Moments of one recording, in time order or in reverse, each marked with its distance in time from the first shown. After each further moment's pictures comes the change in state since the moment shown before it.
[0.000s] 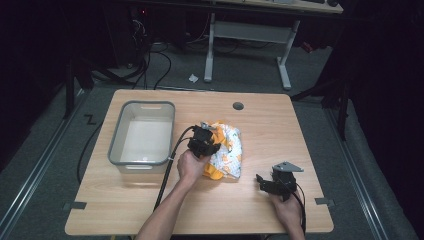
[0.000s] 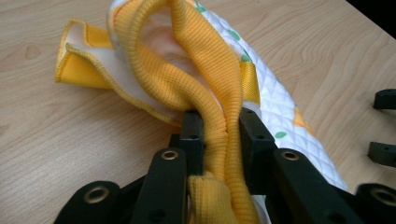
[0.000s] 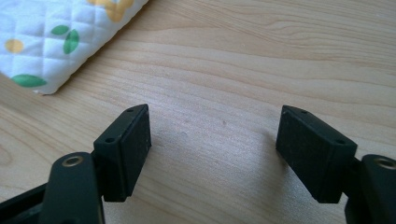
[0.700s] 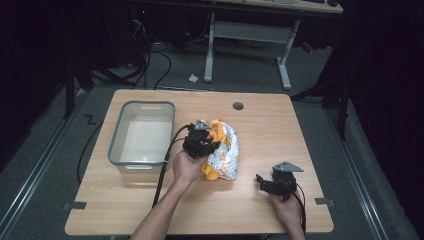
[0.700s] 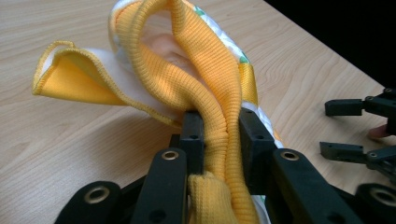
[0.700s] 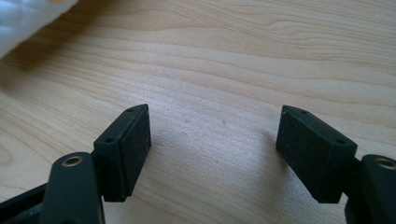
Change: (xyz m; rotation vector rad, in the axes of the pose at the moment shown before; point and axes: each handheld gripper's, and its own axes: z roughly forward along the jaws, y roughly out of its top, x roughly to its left) left arm -0.009 0.003 -0.043 -0.100 -0.050 0.034; right arm 0.000 0.000 0.000 0.000 0.000 0.000
